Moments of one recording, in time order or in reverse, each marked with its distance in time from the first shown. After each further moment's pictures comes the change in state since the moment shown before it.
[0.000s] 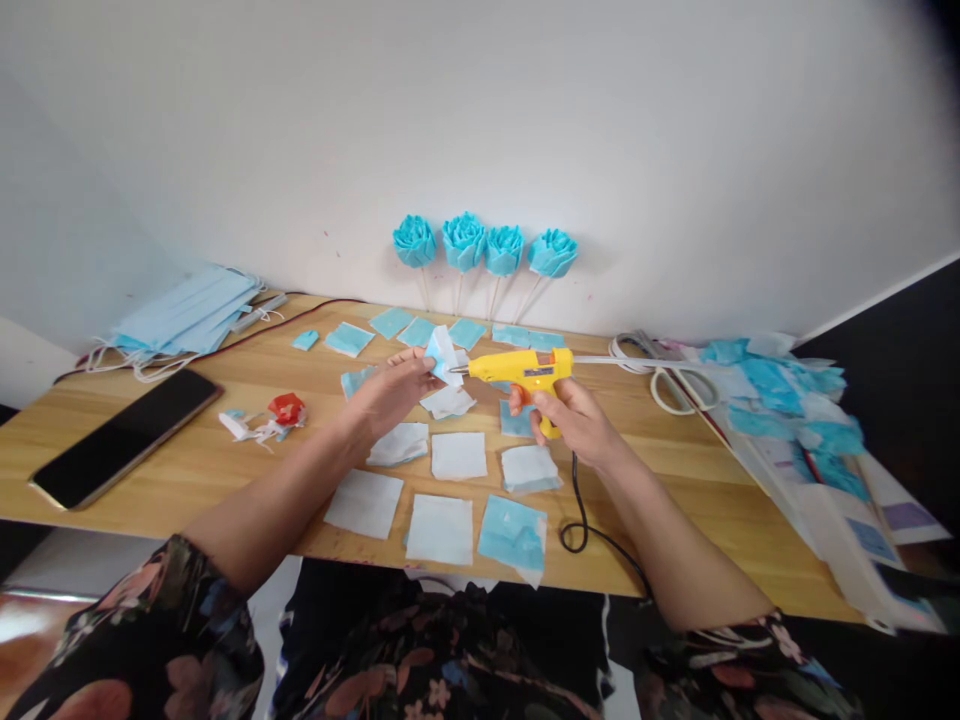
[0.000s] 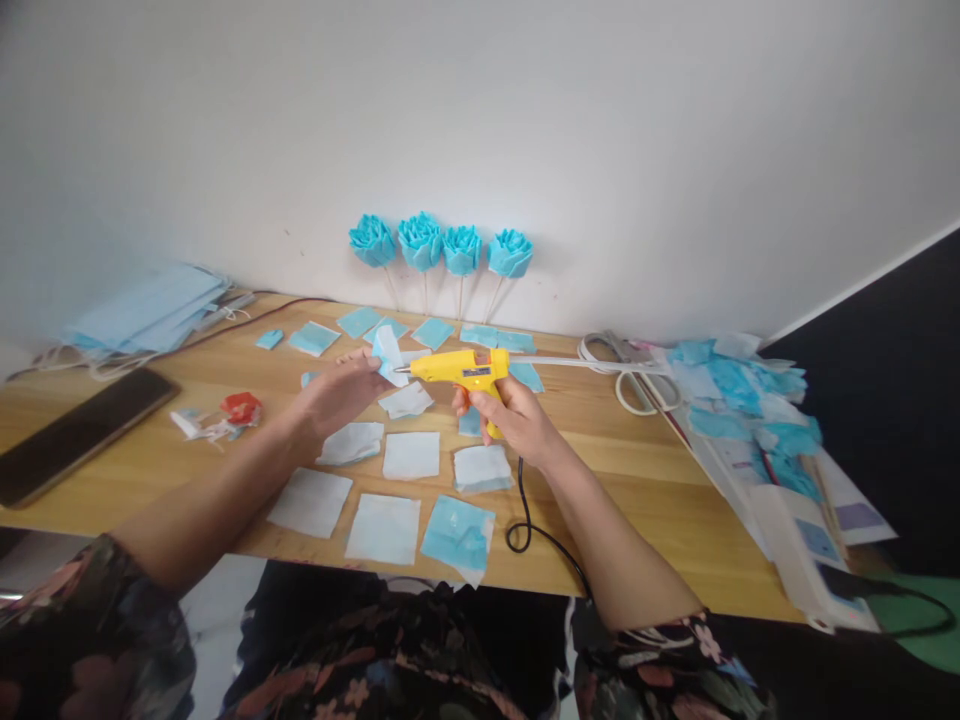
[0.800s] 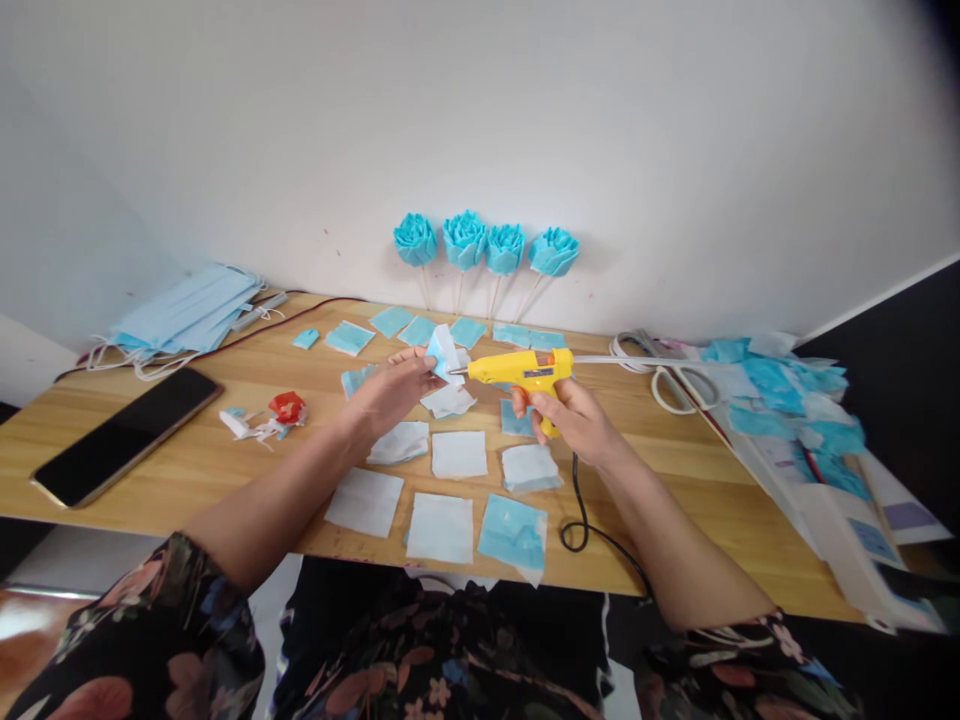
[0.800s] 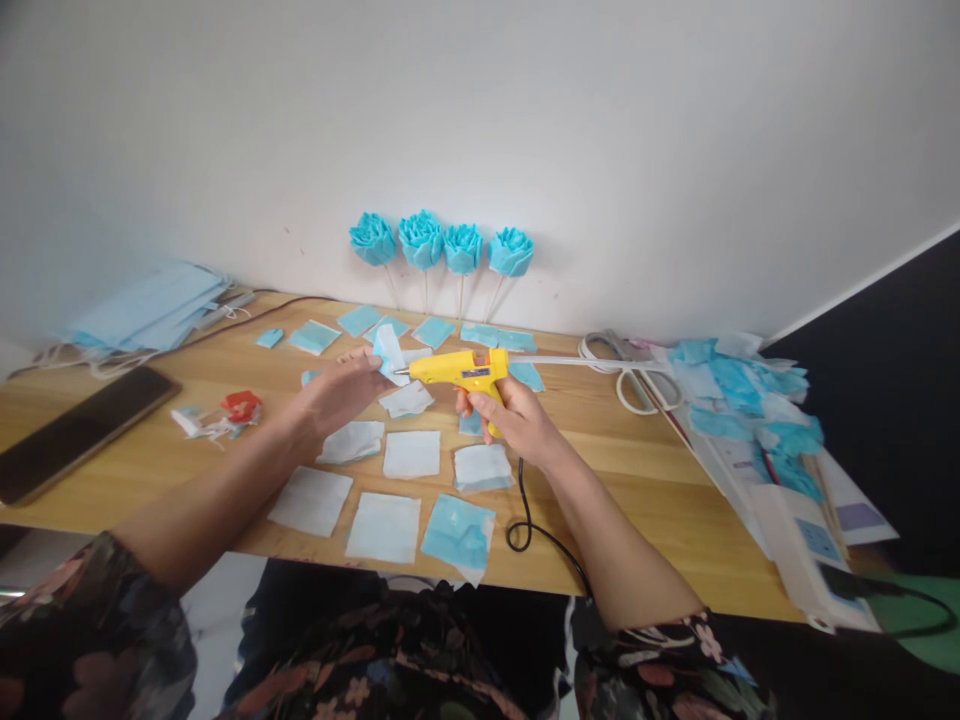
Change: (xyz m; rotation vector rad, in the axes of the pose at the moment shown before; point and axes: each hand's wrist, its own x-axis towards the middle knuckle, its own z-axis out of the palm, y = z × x) left_hand 0.000 0.000 0.000 0.024 0.006 -0.005; right_hand 0.000 -0.002 0.000 -0.042 0.002 0.011
